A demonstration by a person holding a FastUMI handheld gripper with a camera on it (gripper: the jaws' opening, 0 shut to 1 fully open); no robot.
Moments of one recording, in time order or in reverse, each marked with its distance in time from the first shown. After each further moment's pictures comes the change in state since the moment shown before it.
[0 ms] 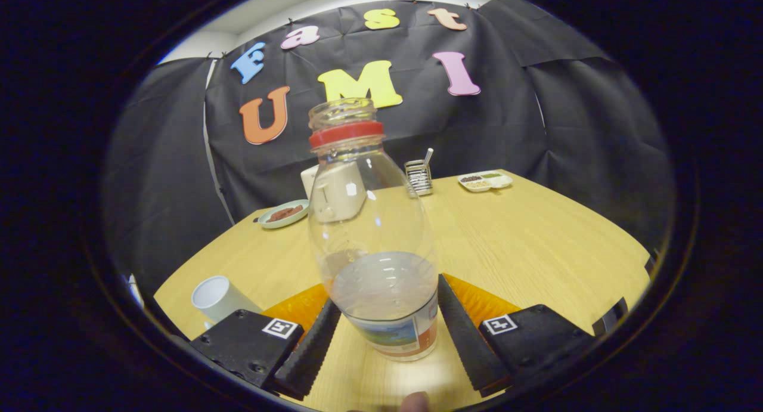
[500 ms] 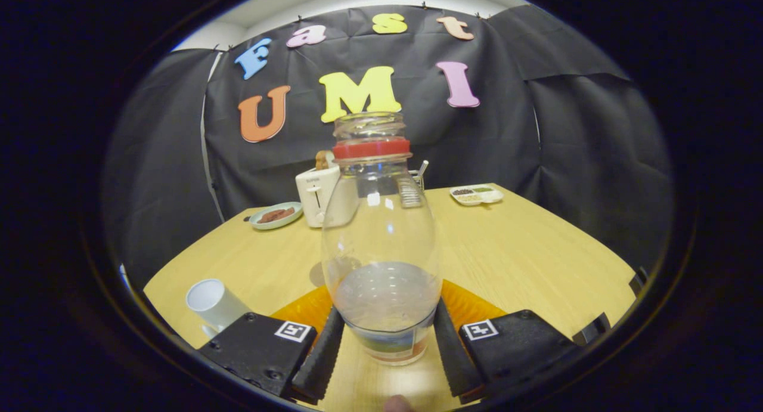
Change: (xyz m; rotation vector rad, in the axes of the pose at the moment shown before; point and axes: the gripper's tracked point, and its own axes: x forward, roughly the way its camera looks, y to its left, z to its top) arm -0.012 0.003 0.021 -0.083 -0.030 -0.050
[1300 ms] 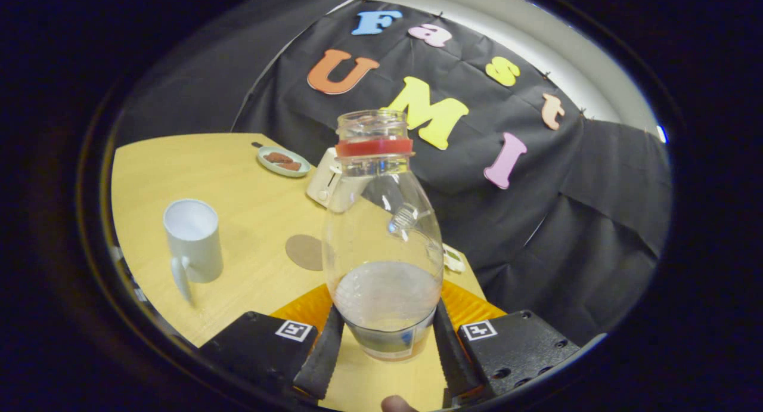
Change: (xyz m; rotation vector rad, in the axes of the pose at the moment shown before) arm -0.034 0.011 0.033 -0.715 -0.010 -0.130
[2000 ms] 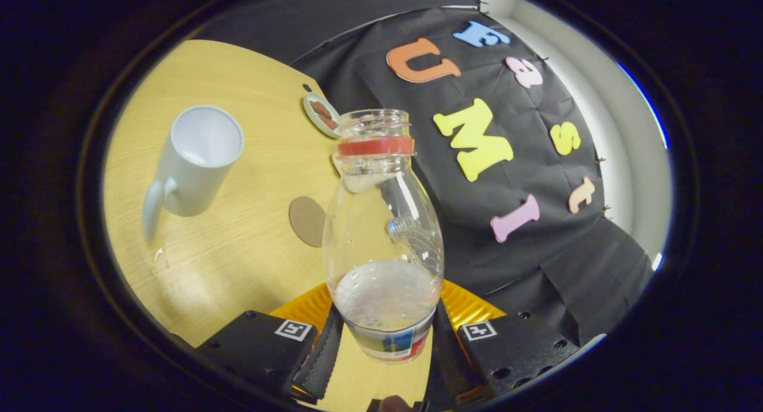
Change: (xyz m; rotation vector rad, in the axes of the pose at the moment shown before) arm 0.021 0.029 0.007 -0.488 0.023 -0.064
